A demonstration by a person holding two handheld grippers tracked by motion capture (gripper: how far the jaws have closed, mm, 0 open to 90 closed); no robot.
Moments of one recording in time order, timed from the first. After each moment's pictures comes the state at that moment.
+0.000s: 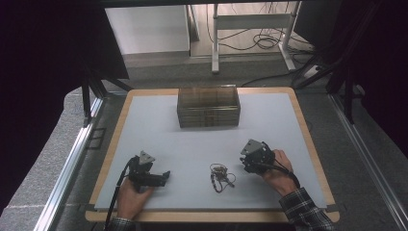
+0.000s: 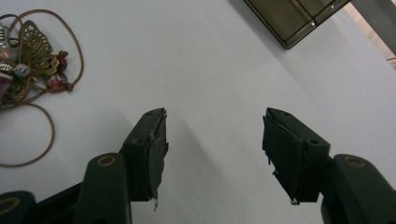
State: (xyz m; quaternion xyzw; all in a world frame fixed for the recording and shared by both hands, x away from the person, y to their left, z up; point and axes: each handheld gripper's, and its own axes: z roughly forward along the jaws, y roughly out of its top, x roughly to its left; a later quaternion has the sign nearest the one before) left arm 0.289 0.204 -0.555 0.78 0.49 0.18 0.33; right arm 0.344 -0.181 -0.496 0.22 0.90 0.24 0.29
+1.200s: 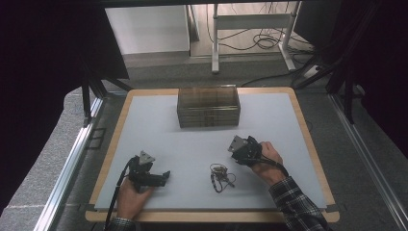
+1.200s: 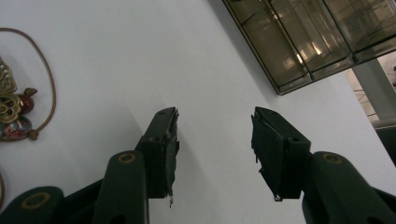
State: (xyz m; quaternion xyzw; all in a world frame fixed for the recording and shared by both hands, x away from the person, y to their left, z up) left arm 0.289 0.204 -0.555 0.78 0.50 0.18 0.33; right arm 0.363 -0.146 -0.498 0.15 0.91 0.20 0.34
